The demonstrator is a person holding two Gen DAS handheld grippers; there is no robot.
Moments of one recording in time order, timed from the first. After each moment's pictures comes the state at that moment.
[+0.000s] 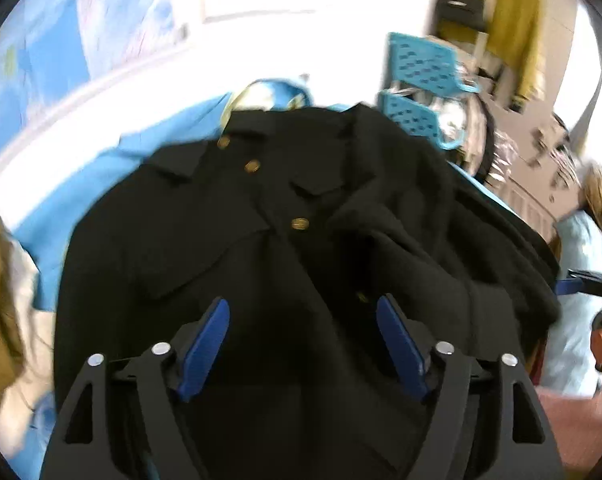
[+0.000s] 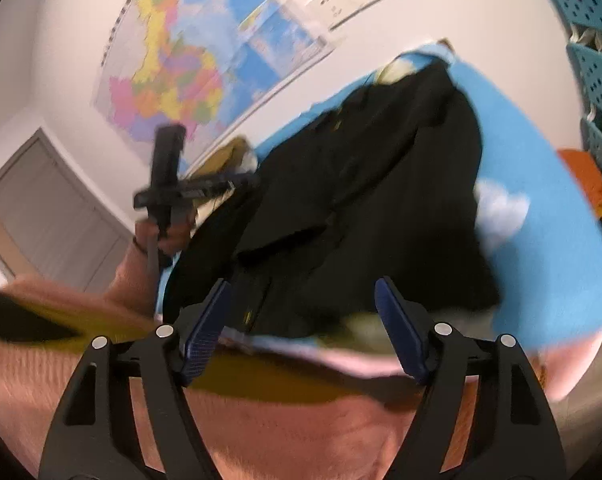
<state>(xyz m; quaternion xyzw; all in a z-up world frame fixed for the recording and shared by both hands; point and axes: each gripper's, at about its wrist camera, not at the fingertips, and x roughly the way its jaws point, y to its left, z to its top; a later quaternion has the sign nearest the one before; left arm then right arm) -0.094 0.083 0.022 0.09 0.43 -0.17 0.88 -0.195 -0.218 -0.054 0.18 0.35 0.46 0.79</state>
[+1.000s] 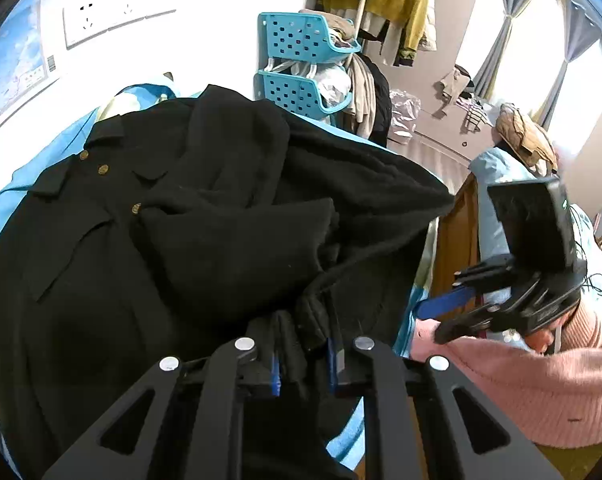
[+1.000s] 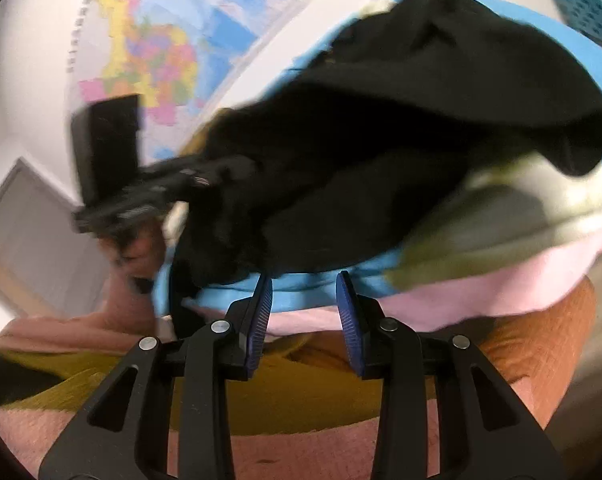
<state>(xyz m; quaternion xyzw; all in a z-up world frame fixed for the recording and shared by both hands) -0.128 0.026 0.001 0.11 0.44 -0.33 0.83 -0.203 -0.161 -0.089 0.22 0.42 0.39 0.79</state>
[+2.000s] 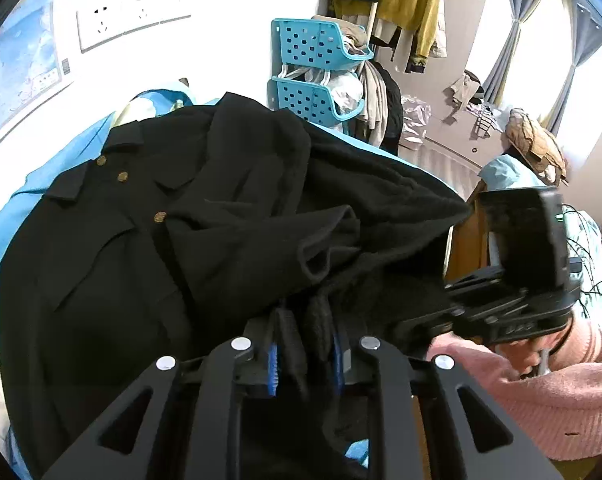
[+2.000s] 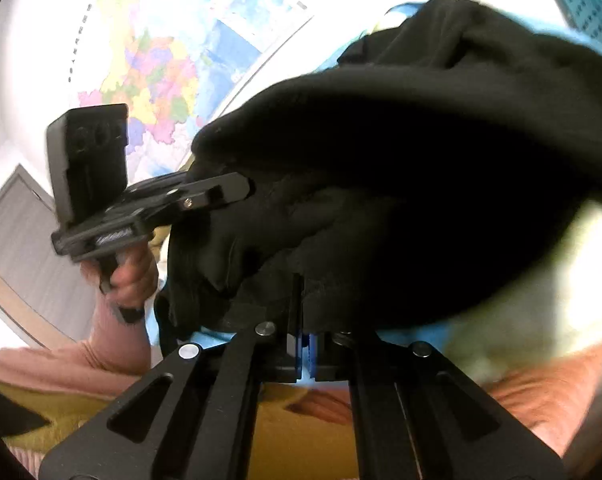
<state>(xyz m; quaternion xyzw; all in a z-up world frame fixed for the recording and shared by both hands) -0.135 0.034 0.015 0.11 0.43 -0.31 0.84 -0.206 -0.151 -0.064 0.23 0.39 0.40 0.80</state>
